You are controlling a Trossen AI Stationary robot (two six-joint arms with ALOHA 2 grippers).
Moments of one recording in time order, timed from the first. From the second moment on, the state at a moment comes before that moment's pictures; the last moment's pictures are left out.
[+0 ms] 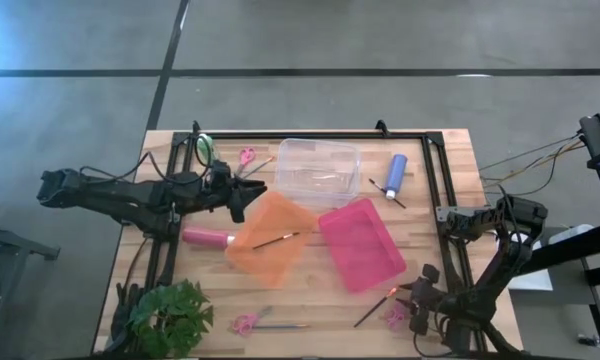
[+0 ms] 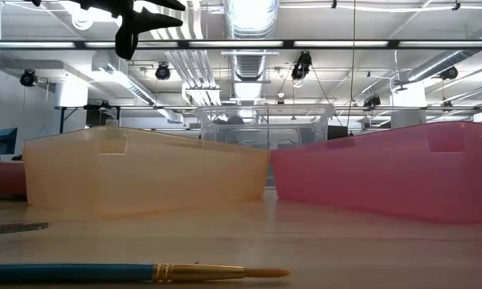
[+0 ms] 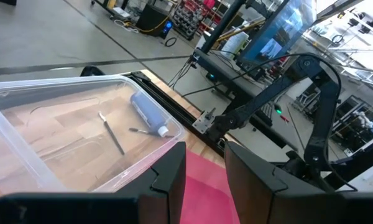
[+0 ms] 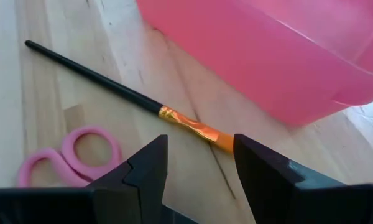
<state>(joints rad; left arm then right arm) -0.07 0.92 0.66 0.10 -0.36 -0.63 1.29 1.73 0.78 -0.68 0.79 1.75</state>
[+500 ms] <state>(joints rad) -0.07 0.92 0.66 0.10 -0.36 -0.63 1.28 1.73 0.74 -0.62 0.79 1.74</state>
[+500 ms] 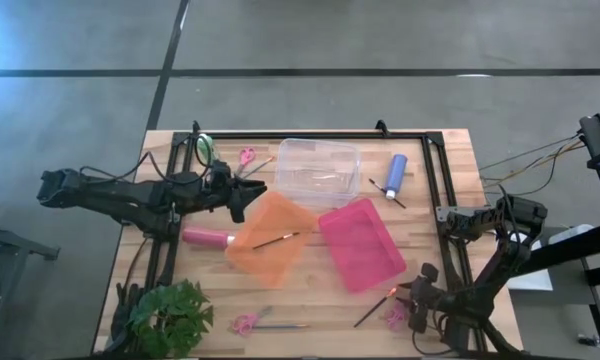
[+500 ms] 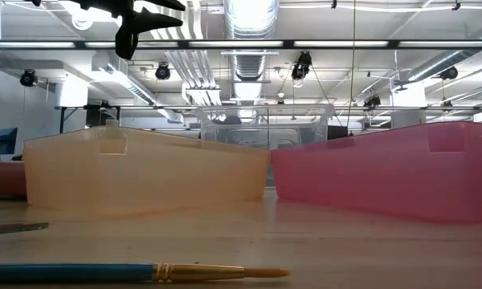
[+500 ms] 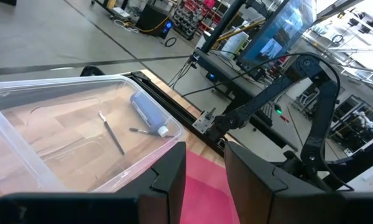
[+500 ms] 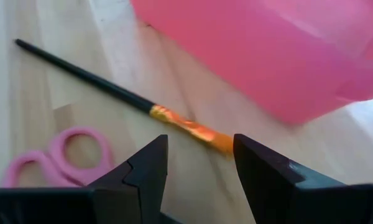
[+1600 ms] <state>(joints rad) -0.07 0.92 0.66 0.07 -0.35 -0.63 1.16 1.71 0.75 -0.53 0.79 1.62</state>
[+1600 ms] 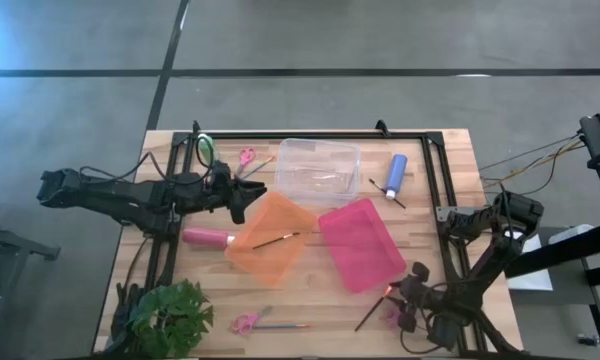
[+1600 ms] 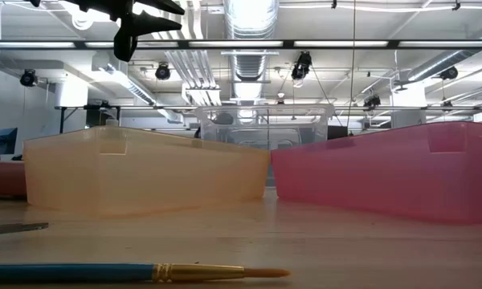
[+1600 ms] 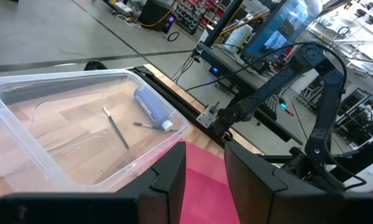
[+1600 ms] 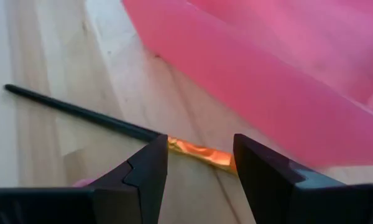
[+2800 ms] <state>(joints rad) -0.07 0.92 0.66 0.07 -0.33 -0.63 1.16 1.71 0.71 -0.32 0.68 1.55</state>
